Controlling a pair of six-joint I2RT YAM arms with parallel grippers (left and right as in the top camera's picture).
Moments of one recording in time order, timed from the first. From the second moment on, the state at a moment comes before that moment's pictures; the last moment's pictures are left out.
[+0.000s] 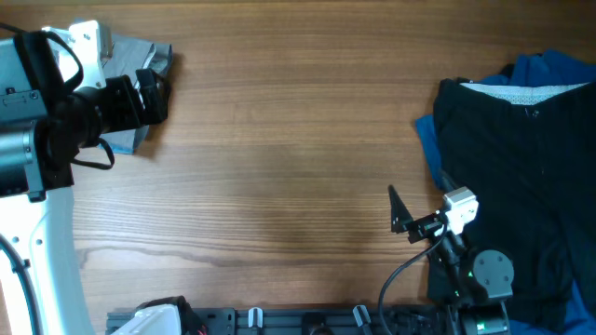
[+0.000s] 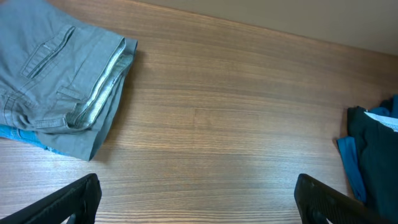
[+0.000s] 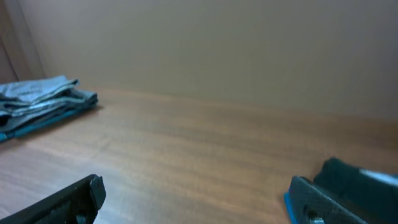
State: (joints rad) left arm 0.15 1.34 1.71 -1.21 0.29 -0.07; right arm 0.13 0.02 0.02 0.00 -0.24 0.02
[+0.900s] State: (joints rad) left arm 0.15 1.34 1.71 -1.21 0.29 -0.07; right arm 0.13 0.02 0.02 0.02 -0.24 0.01
